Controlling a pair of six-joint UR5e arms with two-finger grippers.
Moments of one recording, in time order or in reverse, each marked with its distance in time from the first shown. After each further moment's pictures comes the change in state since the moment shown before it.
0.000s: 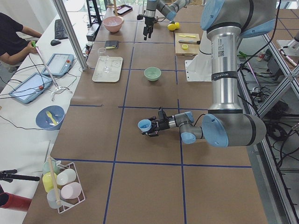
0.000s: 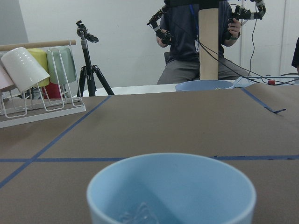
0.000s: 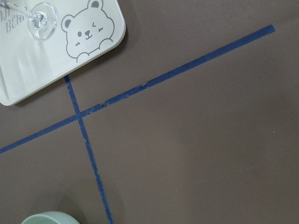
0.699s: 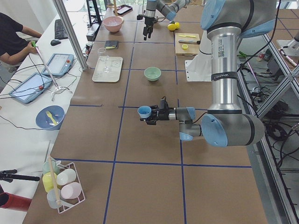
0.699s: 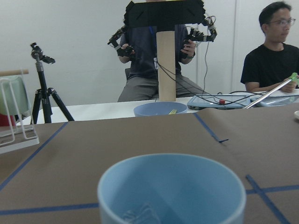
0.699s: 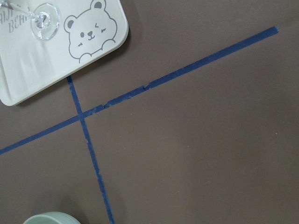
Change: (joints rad) left arm -0.014 -0.050 -0.021 -0.562 -0.022 0.645; right arm 0.002 0.004 -0.002 0.000 -0.003 -0.007
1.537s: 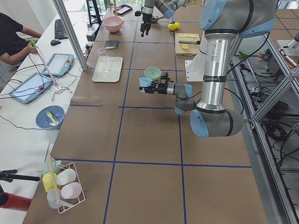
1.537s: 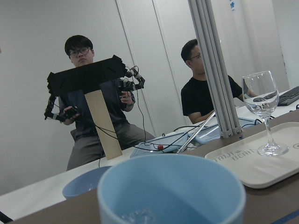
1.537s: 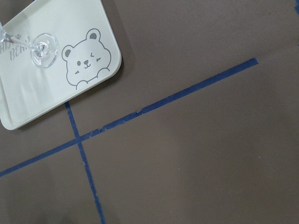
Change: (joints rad) left arm 0.031 -0.266 -0.080 -0.001 0.096 0.745; right arm 0.055 -0.022 0.009 -0.002 0.011 -0.006
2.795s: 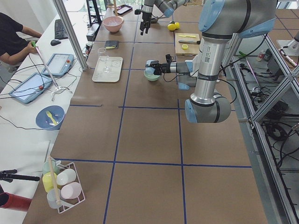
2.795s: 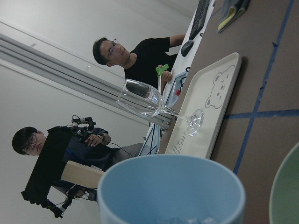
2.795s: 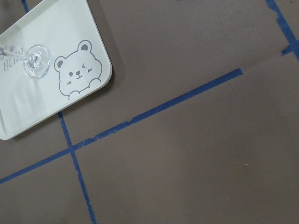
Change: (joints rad) left arm 0.079 -0.265 -0.020 0.608 0.016 0.657; right arm 0.018 -0.022 0.010 -0.002 0.000 0.000
